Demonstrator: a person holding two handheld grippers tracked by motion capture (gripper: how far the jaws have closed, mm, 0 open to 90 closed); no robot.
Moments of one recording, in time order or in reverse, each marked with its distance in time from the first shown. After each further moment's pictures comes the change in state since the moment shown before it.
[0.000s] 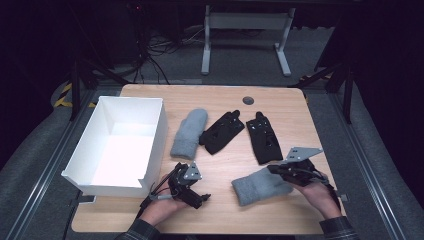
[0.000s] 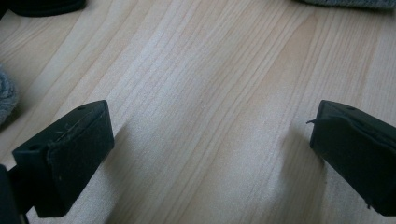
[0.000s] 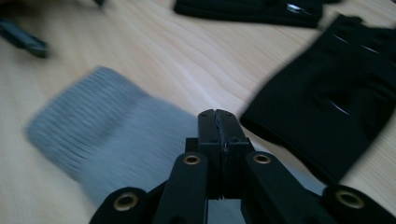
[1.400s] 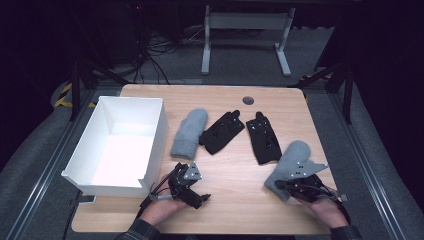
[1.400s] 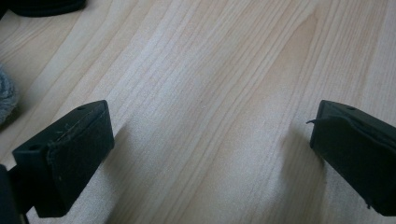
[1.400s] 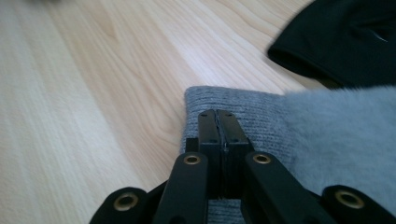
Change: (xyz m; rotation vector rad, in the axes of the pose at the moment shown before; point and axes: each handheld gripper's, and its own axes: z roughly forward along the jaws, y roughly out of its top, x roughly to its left) left arm 0.000 0.000 0.000 0.000 0.000 0.000; right arm 0.026 -0.032 -0.006 0.079 0.034 -0.013
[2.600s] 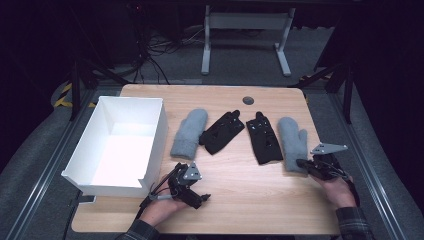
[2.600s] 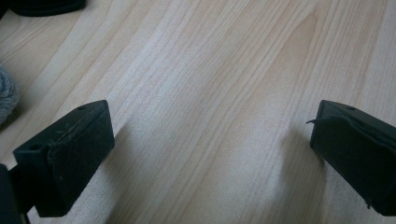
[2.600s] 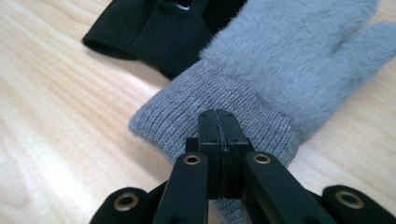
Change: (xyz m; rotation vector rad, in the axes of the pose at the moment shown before) left arm 0.000 0.000 0.000 0.001 -0.001 0.004; right arm -0.081 -0.021 -0.017 0.013 -0.249 0.203
